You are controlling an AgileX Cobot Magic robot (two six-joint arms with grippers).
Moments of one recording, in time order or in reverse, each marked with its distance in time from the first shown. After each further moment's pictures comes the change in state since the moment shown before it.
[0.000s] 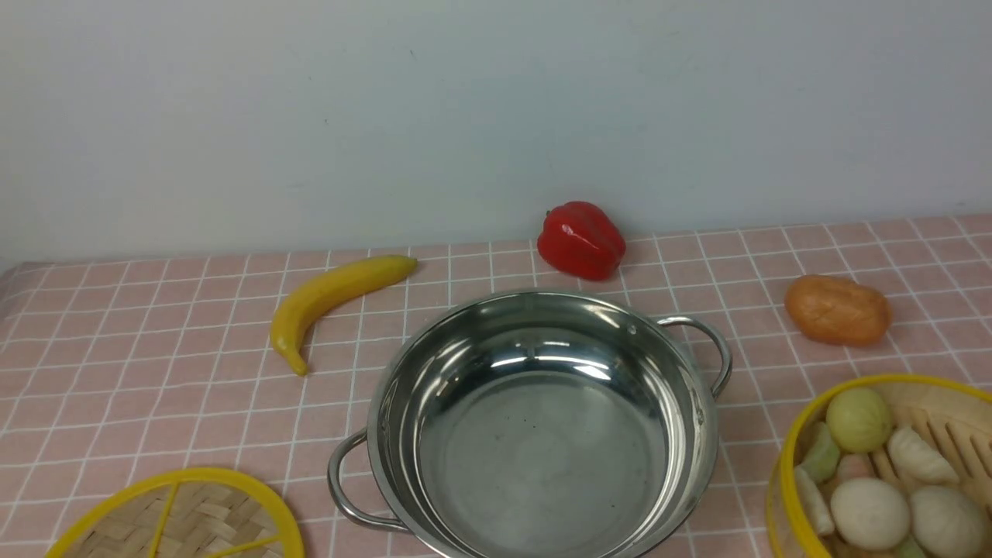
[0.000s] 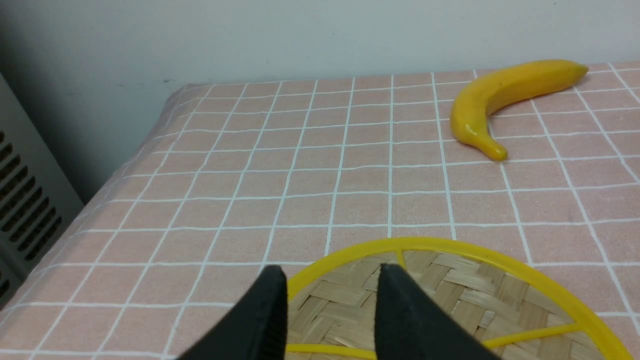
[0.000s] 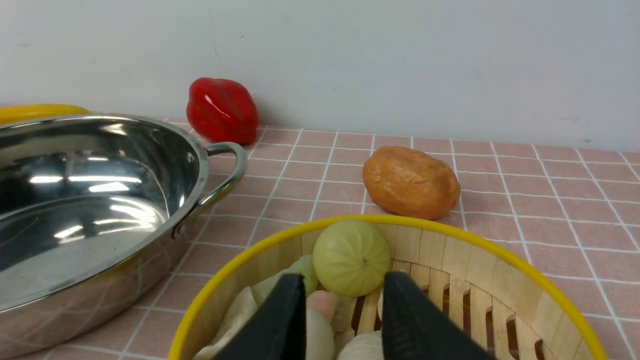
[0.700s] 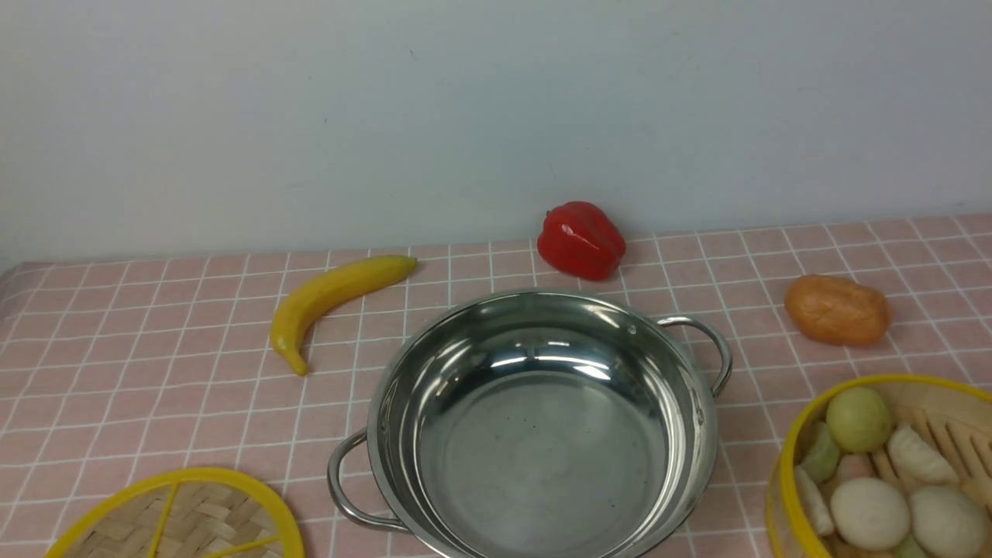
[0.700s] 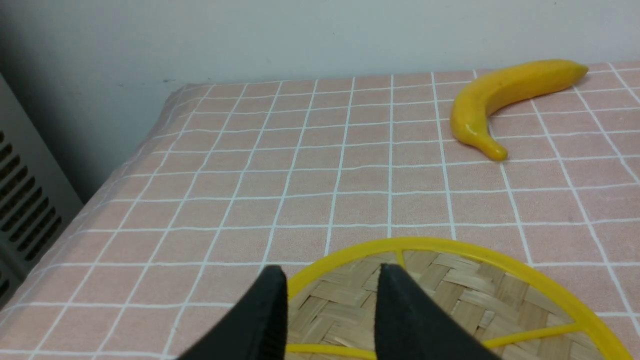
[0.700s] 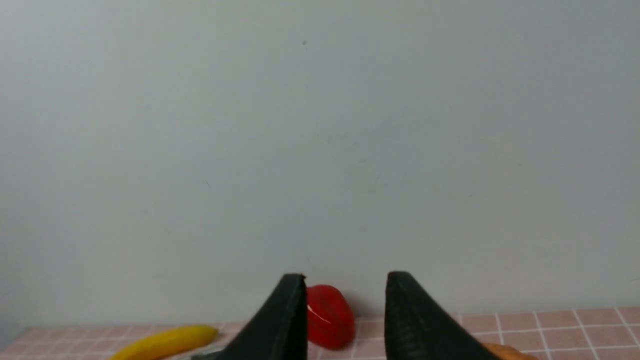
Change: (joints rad) right arm 0.000 -0.002 -0.333 0.210 0.055 0.055; left arm 0.000 0.000 0.000 0.000 0.000 0.000
